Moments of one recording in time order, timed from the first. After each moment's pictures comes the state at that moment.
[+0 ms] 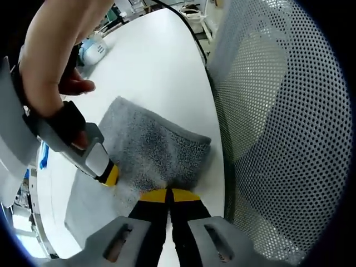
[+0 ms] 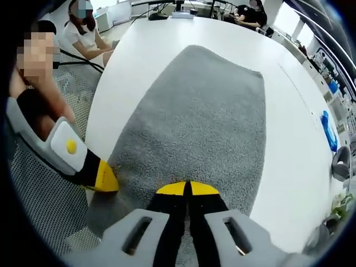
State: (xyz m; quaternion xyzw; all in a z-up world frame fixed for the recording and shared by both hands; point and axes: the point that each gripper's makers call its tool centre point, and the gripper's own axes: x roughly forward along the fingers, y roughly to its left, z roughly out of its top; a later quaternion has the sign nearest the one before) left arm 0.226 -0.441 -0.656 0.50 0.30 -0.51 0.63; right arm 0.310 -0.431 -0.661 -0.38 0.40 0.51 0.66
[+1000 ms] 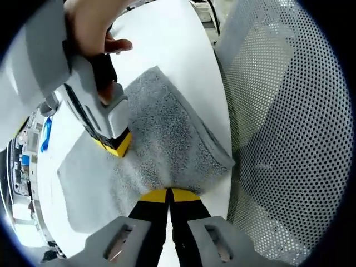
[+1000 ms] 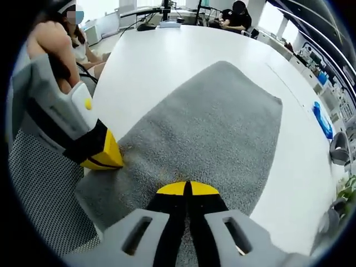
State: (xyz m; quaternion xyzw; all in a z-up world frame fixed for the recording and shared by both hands) left arm 0.236 -0.406 -0.656 0.50 0.34 -0.47 0.64; right arm 0.306 -0.432 -0.660 -0.34 0.38 0.49 0.71
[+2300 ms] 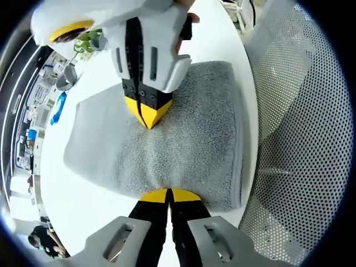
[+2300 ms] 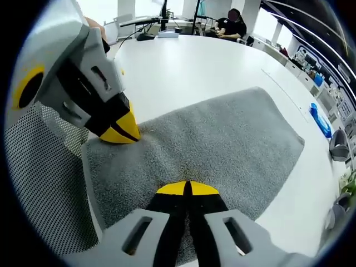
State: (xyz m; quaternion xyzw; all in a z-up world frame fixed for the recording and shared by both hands) left arm 0.262 -0.367 -0.656 0.47 0.37 -0.41 0.69; right arm 0.301 -0.427 -0.659 -0.31 0.35 0.50 0.73
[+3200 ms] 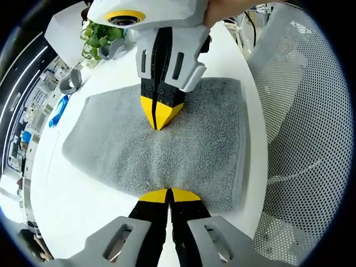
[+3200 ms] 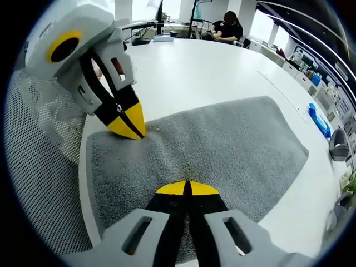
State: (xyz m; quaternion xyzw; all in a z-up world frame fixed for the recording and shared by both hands) left arm 0.290 -0.359 -0.655 0.42 0.33 -0.46 0.71; right arm 0.322 -0.420 -0.658 -0.30 0.35 0.49 0.74
